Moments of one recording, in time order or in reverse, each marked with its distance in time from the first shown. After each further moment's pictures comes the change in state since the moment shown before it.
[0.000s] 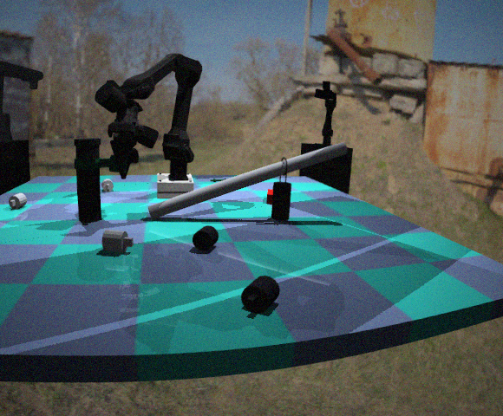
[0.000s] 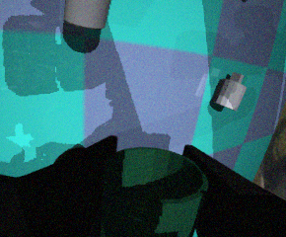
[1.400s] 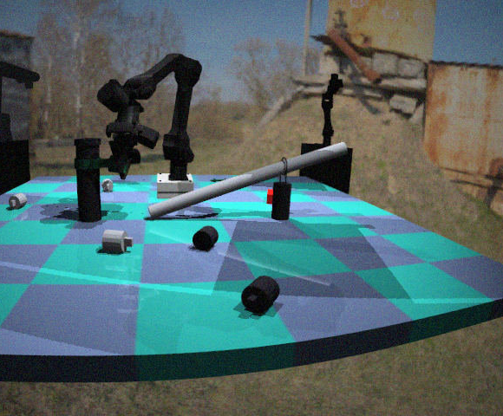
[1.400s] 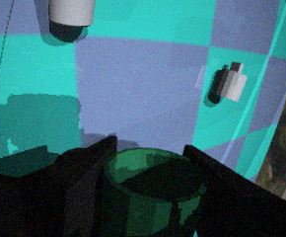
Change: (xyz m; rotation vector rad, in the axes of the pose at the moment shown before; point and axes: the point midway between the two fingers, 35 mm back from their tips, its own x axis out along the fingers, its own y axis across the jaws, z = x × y) arm 0.004 -0.006 0.000 0.059 0.034 0.000
